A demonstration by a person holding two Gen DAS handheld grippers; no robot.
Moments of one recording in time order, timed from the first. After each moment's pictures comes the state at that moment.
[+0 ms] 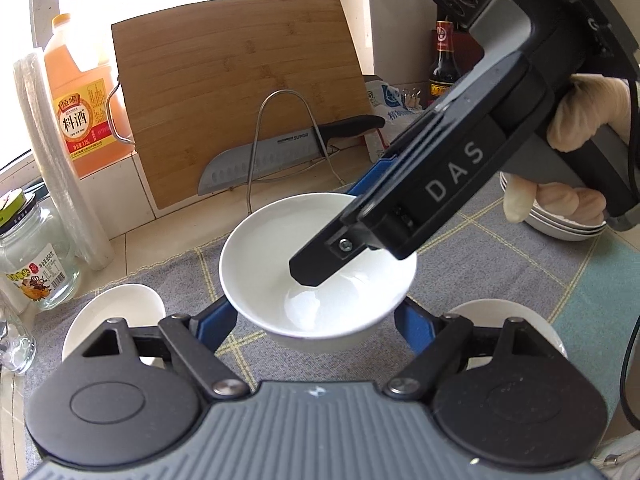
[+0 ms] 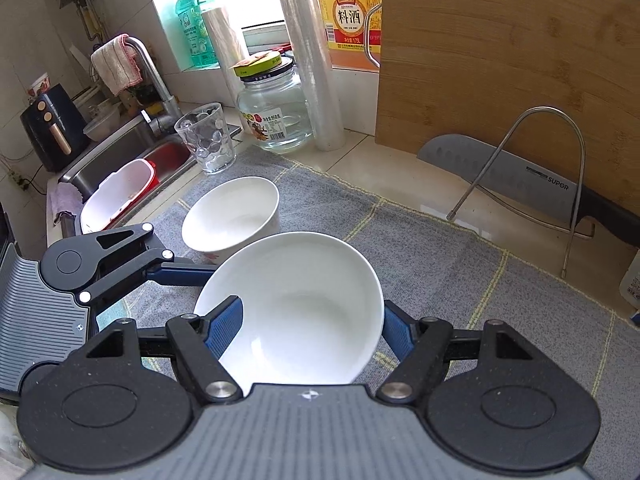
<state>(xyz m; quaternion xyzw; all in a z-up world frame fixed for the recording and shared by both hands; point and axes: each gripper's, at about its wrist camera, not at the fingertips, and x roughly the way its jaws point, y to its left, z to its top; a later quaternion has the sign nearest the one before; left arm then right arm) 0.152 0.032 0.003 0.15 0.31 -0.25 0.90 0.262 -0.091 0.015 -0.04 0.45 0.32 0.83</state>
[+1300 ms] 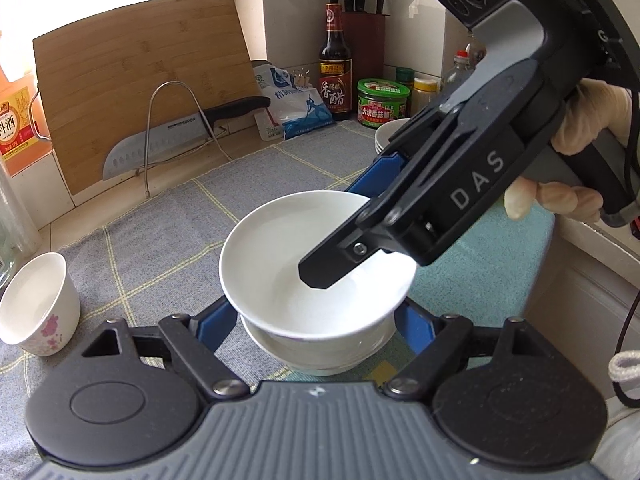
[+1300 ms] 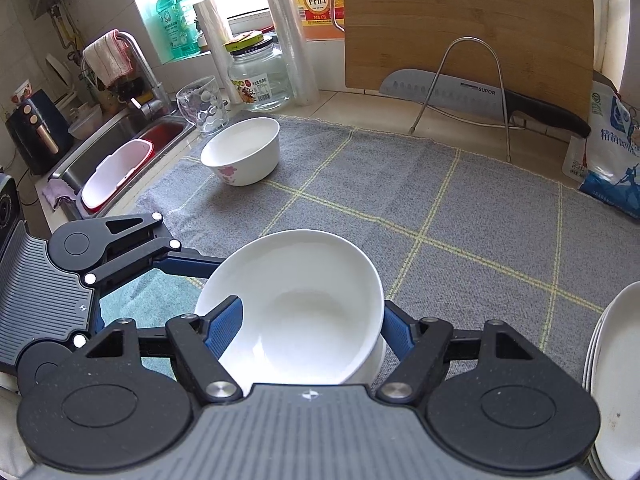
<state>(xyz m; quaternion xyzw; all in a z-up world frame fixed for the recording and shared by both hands) 0.075 0.003 -0.002 0.16 0.34 -0.35 0.86 0.144 -0.136 0.015 -0.02 0.47 0.26 0.84</state>
